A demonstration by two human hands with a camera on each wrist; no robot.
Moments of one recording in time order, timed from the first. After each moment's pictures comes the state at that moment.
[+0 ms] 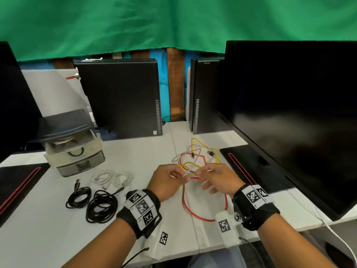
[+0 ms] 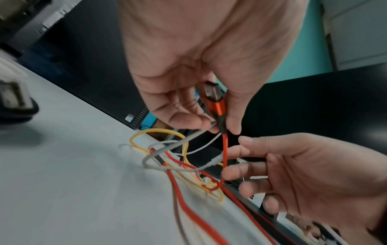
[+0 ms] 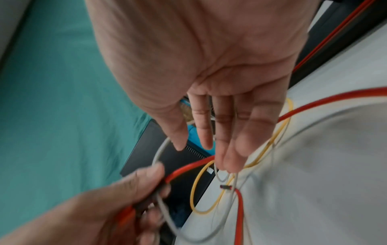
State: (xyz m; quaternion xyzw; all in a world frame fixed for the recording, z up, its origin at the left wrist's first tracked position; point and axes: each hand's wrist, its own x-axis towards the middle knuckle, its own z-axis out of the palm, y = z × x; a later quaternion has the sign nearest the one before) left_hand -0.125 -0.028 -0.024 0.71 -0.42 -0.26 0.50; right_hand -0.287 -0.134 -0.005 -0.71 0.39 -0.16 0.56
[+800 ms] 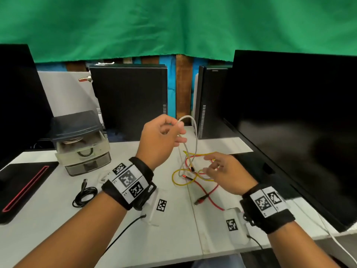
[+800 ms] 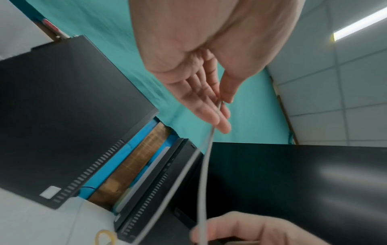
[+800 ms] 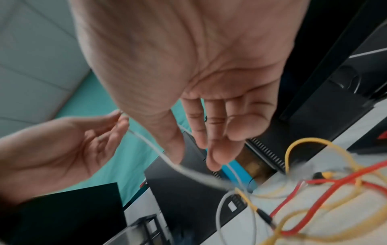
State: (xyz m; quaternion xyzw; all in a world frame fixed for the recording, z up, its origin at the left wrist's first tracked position) left_hand -0.111 -0.008 0.105 0.60 -0.44 -0.15 0.65; right_hand -0.287 -0.135 0.031 -0.86 0.31 -0.21 0.35
